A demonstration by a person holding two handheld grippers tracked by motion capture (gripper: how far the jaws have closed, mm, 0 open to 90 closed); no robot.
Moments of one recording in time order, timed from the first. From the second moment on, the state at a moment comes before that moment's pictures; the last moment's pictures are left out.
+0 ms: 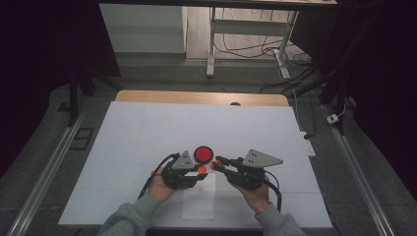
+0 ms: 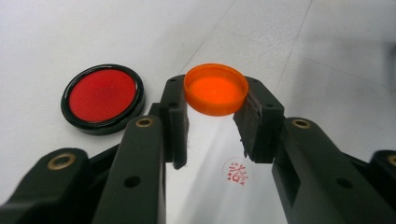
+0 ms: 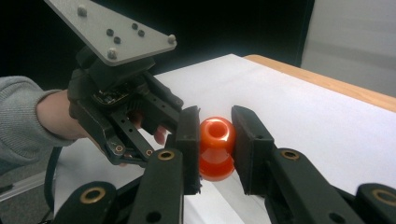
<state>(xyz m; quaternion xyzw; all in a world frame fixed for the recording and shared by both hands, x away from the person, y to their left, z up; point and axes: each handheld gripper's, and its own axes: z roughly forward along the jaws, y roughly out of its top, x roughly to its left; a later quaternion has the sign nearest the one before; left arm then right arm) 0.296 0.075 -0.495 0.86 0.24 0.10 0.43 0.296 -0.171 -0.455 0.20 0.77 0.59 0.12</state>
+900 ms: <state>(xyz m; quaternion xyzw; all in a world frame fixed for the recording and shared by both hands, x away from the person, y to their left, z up) 0.288 0.066 -0.489 0.86 0.21 0.10 0.44 0.296 -0.157 -0.466 0.20 0.79 0.58 0.09</state>
